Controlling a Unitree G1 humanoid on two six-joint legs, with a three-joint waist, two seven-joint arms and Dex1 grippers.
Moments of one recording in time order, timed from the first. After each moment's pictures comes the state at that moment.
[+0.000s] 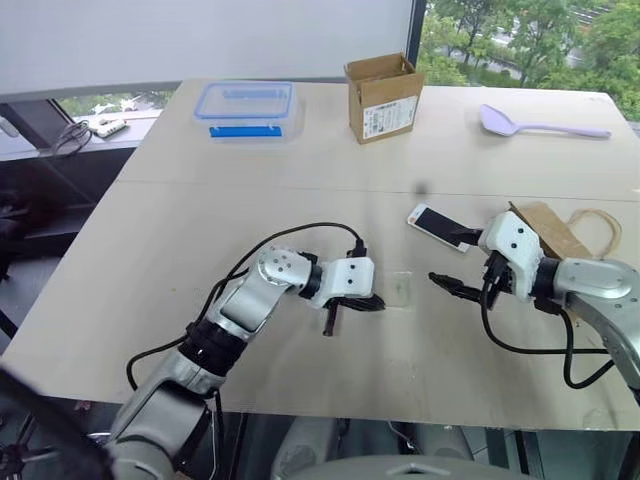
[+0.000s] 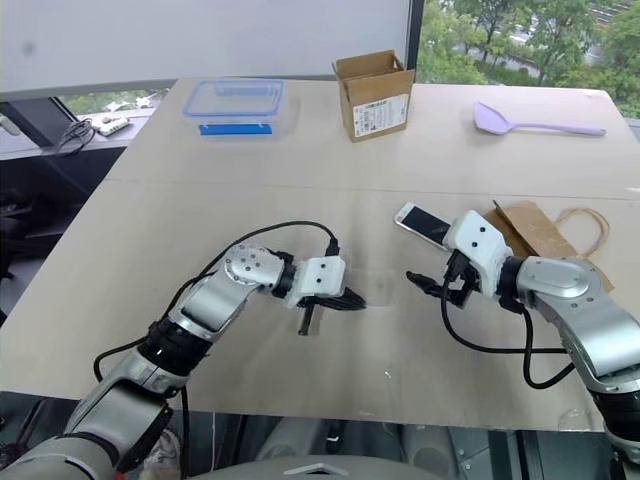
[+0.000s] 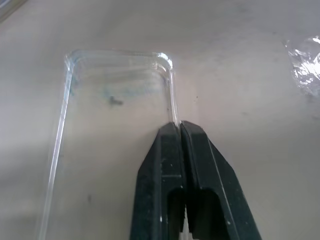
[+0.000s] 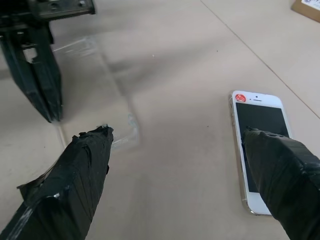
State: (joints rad) left arm -0.59 0.48 -0.49 0.07 -0.01 0.20 -1.24; right arm -0.21 -0.81 0.03 -0.50 0.38 0.65 0.76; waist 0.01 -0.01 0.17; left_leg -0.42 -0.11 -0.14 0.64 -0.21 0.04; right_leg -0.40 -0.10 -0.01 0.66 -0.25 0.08
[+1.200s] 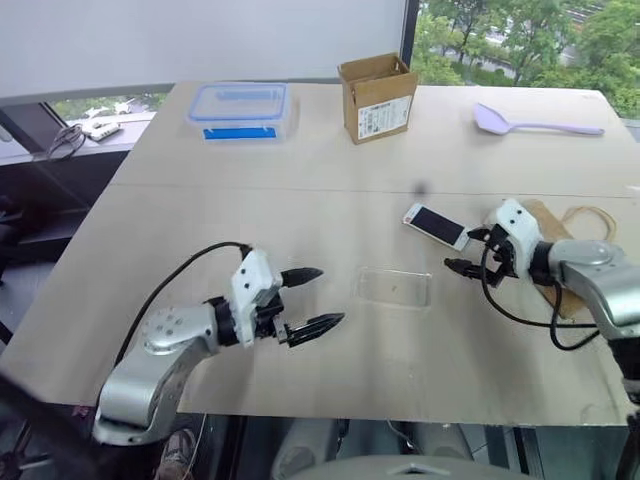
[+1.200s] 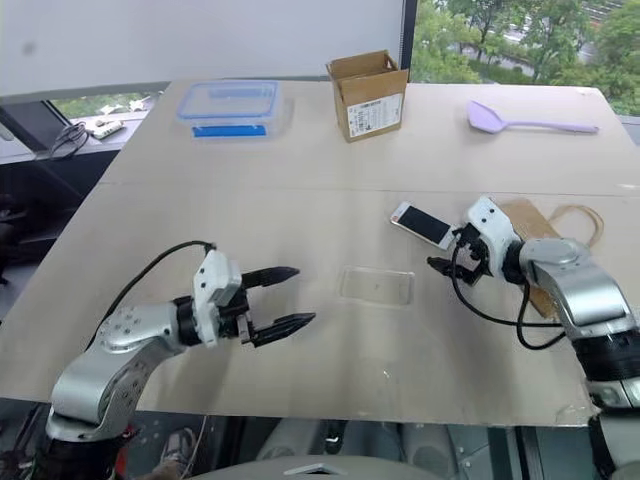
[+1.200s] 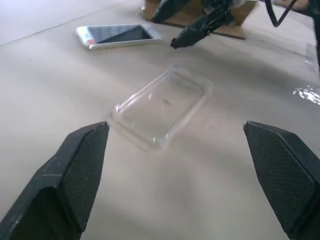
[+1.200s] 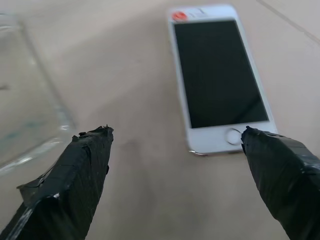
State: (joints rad) left arm 0.06 0.56 0.11 -0.53 -0.45 0.51 -0.97; right arm -0.46 -0.76 0.11 0.03 0.29 0.65 0.84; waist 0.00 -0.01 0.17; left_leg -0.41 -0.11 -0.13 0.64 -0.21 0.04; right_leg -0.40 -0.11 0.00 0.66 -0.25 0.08
